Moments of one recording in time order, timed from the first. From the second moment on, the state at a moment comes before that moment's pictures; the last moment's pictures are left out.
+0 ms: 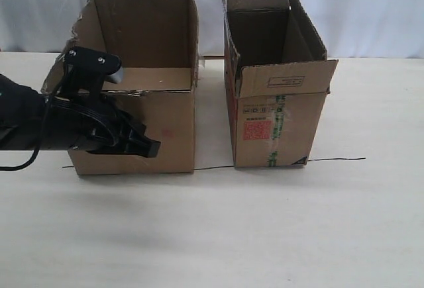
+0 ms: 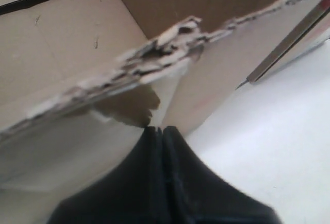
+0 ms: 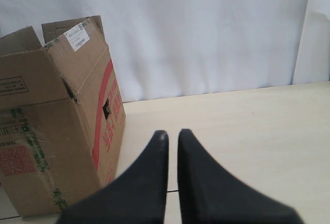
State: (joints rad) left arm -0.51 1.53 -0.73 -0.98 0.10 0.91; right arm 0.10 0.00 0.00 -0.02 0.16 0.09
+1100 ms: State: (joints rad) left arm 0.18 1.16 -0.77 -0.75 0.50 0.79; right arm 0.10 0.00 0.00 -0.02 0.16 0.09
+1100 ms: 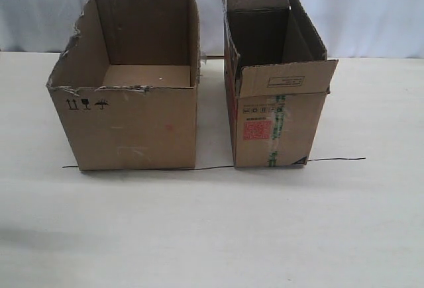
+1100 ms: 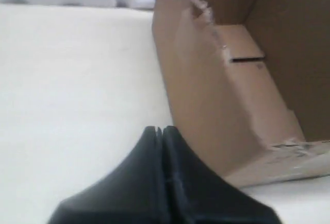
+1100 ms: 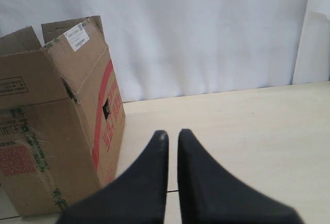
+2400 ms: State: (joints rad) left arm 0.29 2.17 -1.30 -1.44 1.14 1.28; right arm 0.10 0.00 0.00 -0.02 0.16 0.09
